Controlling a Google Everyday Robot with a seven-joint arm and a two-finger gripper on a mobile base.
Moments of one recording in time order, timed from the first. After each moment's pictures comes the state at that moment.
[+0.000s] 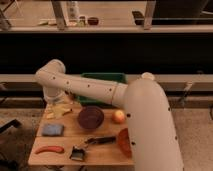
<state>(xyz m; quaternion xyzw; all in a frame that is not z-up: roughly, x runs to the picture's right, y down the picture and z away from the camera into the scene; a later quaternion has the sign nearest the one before) -0.279 0.093 0.773 -0.30 -0.21 -0.21 0.91</state>
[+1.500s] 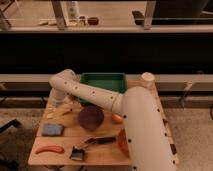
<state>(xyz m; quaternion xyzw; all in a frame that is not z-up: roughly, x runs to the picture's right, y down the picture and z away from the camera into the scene) -0.309 0.111 0.844 -0.31 -0.29 -0.12 0.90</state>
